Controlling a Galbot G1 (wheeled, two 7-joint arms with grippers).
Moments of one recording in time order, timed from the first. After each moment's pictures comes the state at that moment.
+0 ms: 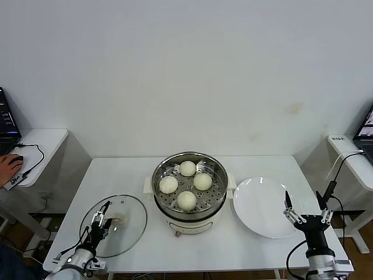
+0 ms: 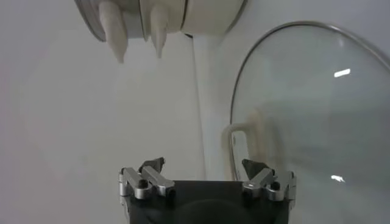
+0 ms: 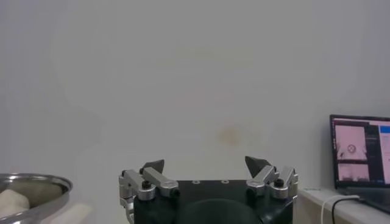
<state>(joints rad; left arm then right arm) 1.40 -1.20 -0.64 -1.60 1.31 -0.19 -0.11 -1.64 1.39 0.82 2.08 0.27 0.18 -0.07</state>
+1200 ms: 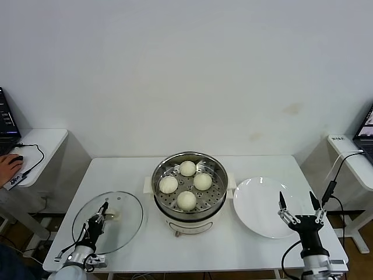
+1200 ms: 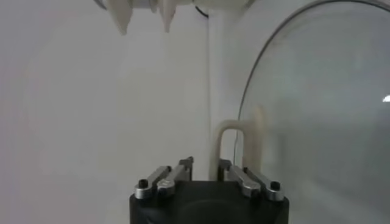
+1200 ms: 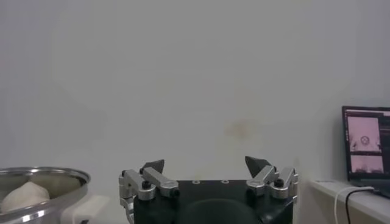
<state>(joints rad) 1.35 -1.22 -0.64 -1.52 1.25 -0.17 -0.22 -1.64 1.40 0.79 2.09 0.26 0.18 -0.08</state>
